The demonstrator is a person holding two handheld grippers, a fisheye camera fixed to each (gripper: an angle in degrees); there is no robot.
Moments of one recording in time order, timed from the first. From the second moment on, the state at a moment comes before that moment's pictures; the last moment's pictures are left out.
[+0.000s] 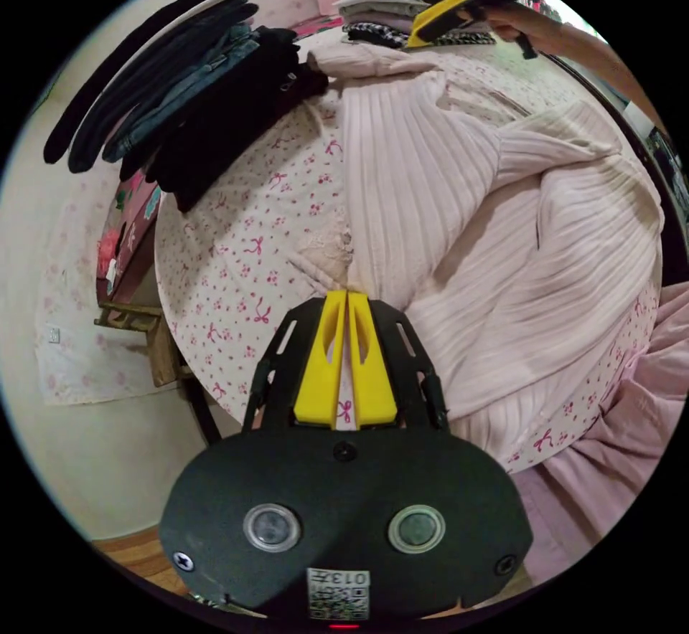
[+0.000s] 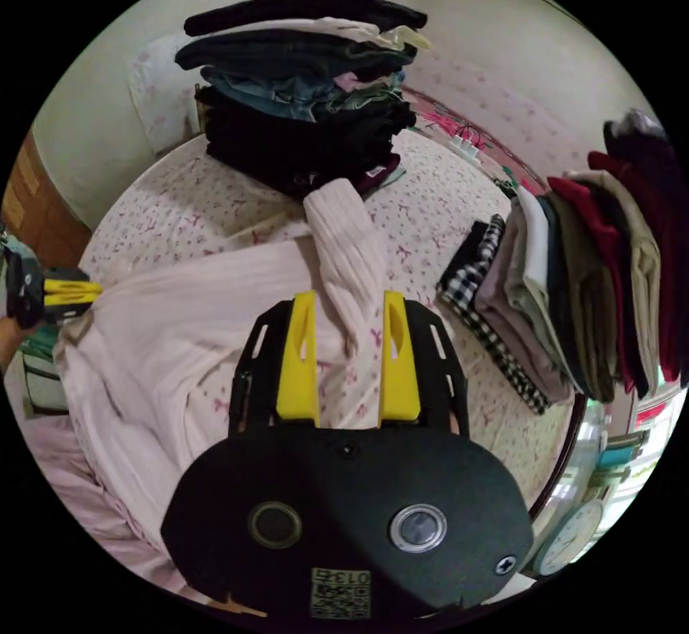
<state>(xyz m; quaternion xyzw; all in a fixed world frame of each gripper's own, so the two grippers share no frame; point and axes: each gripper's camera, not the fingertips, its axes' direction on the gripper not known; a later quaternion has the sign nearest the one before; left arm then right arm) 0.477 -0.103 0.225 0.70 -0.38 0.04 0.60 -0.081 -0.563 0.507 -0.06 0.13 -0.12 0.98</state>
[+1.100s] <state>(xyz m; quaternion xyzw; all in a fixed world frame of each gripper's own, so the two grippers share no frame) 0.448 -0.002 0.223 0.78 -0.29 0.09 0.55 -0.276 -0.352 0.275 -0.02 -0.44 -0.29 0.85</state>
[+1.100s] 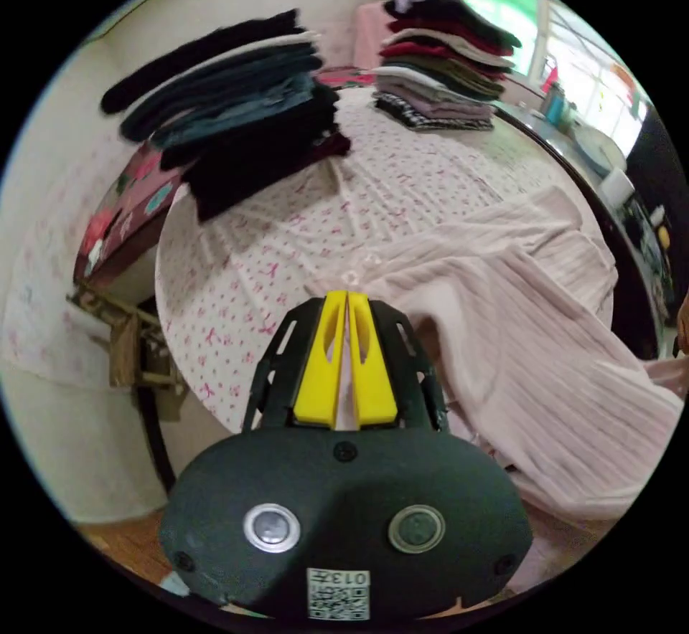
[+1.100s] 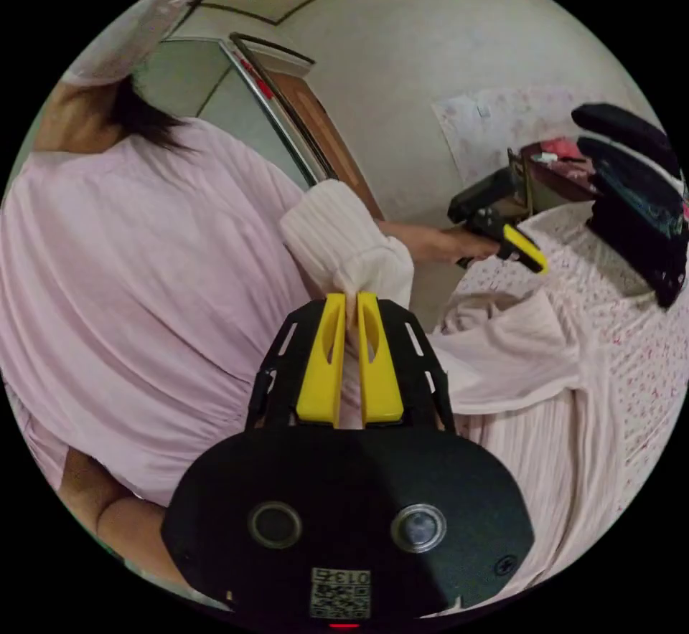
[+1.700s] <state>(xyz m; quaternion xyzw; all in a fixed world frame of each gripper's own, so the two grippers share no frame) 0.594 -0.034 0.189 0.67 -0.45 0.22 0.55 -0.240 -0.296 0.249 -0.01 -0.45 -0.23 0.86</state>
